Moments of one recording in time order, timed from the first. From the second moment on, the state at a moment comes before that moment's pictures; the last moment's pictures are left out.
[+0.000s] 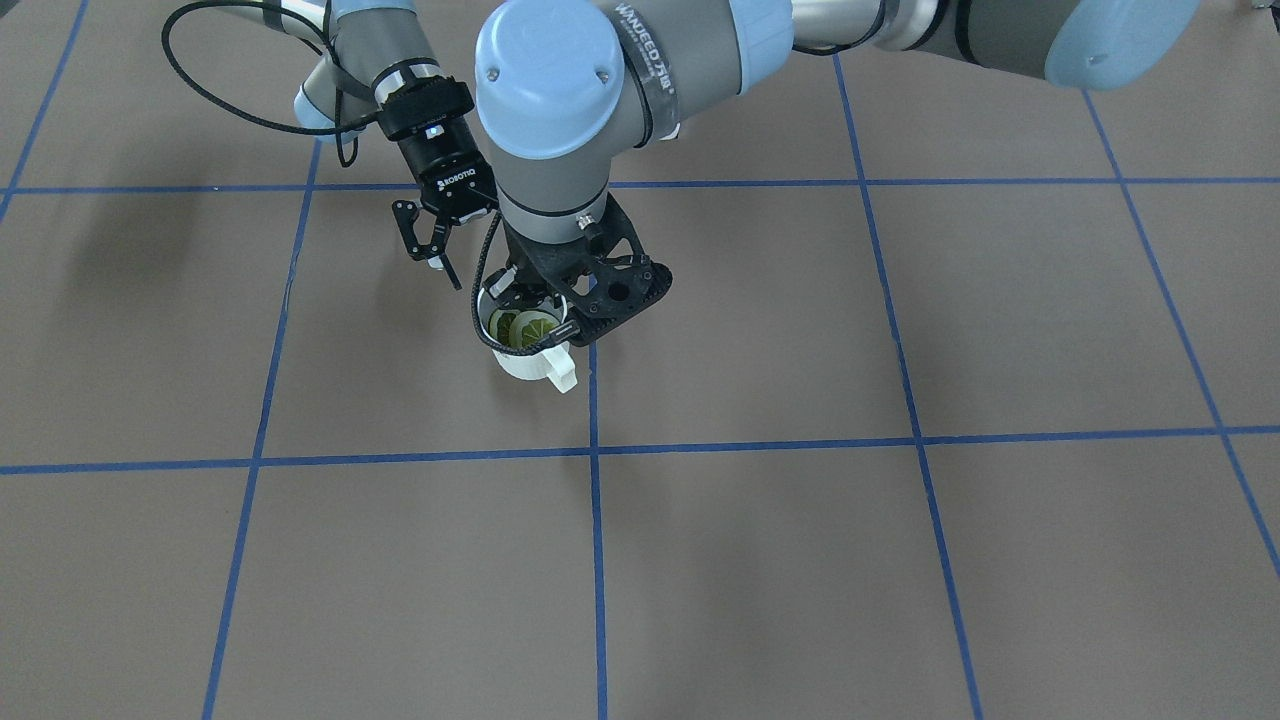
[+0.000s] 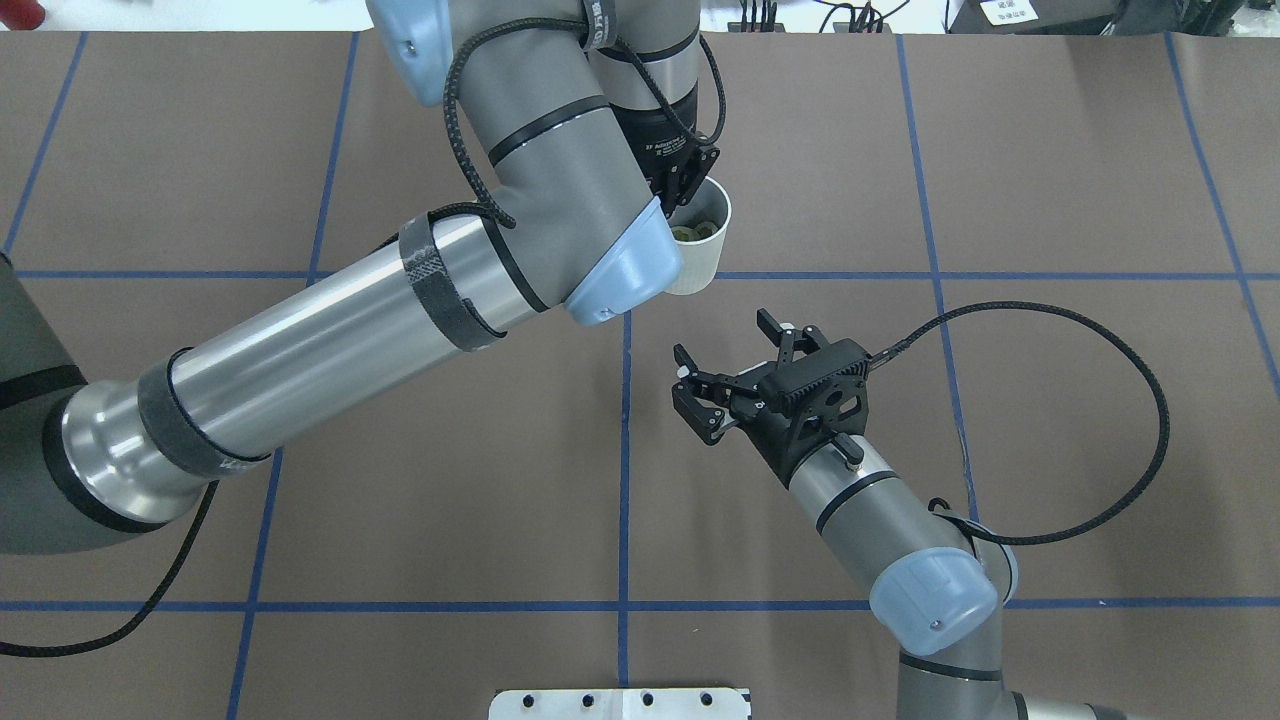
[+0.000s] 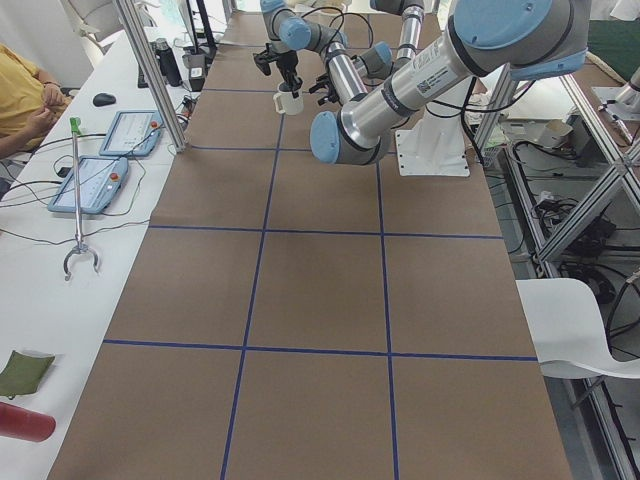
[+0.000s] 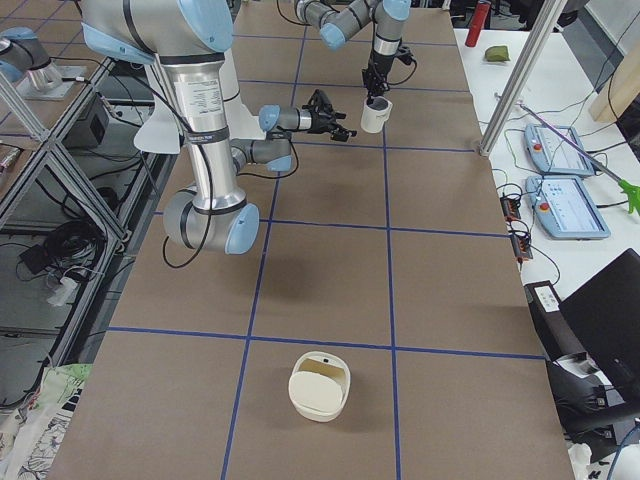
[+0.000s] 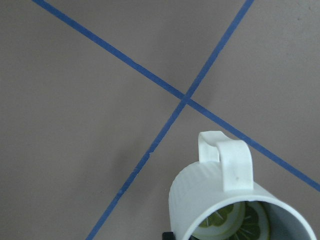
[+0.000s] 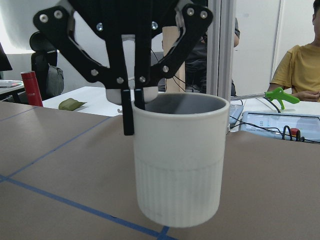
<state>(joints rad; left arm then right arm) -0.72 -2.75 -1.33 -1.27 -2.20 -1.59 0.23 -1.23 1.71 -0.45 0.79 0.72</state>
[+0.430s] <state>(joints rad) -0.70 -2.76 -1.34 -1.27 -2.20 -1.59 0.25 -1.21 1.69 -0.45 0.79 0.72</state>
